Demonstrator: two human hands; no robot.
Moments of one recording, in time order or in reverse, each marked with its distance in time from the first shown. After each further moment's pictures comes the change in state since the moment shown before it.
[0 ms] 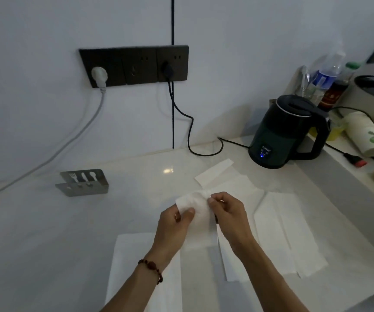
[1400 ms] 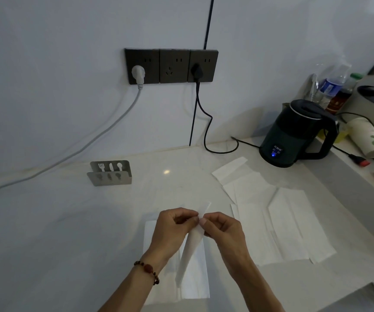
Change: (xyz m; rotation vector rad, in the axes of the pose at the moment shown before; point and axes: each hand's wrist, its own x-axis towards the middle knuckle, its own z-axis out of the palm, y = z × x) left_hand -0.041 -0.005 -0.083 0.025 -0.065 -0.035; right_hand -0.081 0.003 0.075 0.137 -0.071 0.004
